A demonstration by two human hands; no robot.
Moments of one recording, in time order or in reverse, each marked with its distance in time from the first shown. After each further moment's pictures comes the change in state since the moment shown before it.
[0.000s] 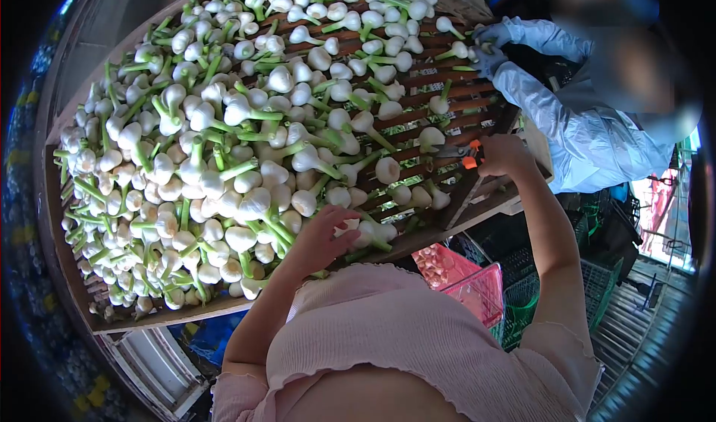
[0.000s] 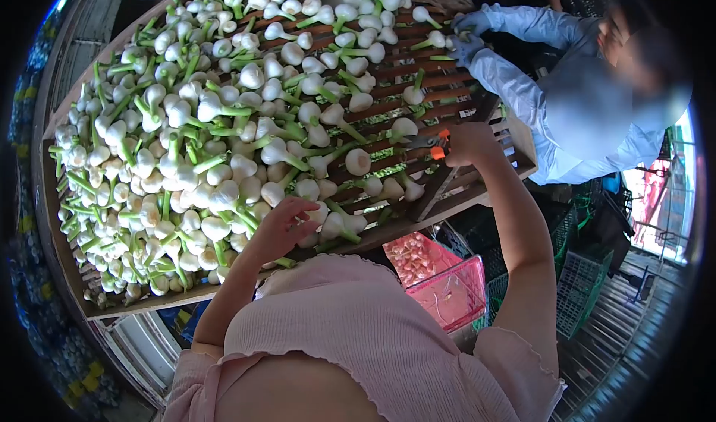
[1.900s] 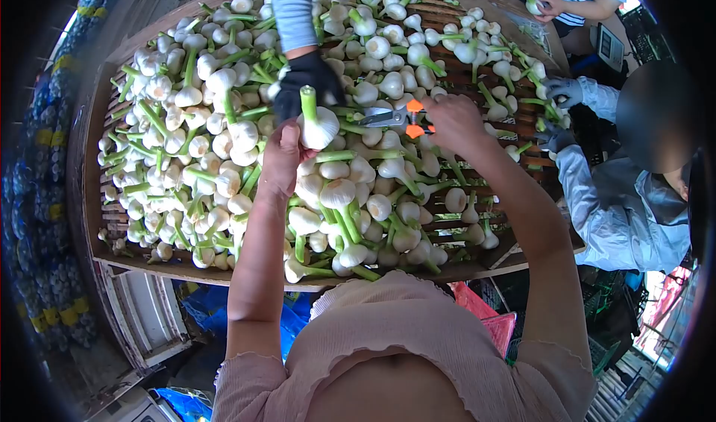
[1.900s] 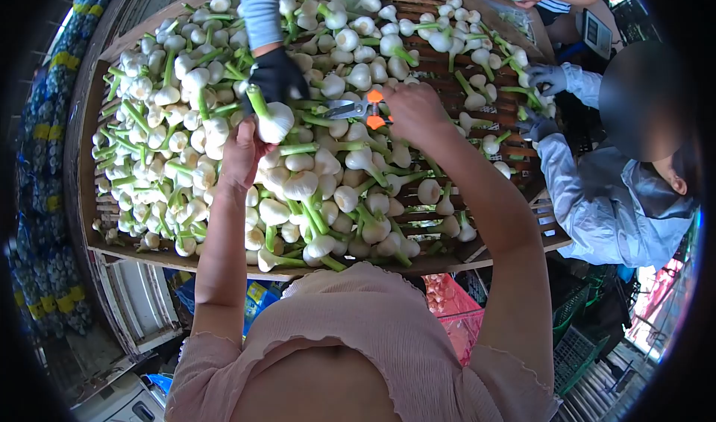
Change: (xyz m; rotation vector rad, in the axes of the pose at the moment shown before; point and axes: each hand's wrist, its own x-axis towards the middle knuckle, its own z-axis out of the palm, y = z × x) left_hand -0.010 -0.043 -0.164 -0.707 0.799 0.008; right_hand 0.065 -0.213 -0.107 -0.062 0.809 -0.638
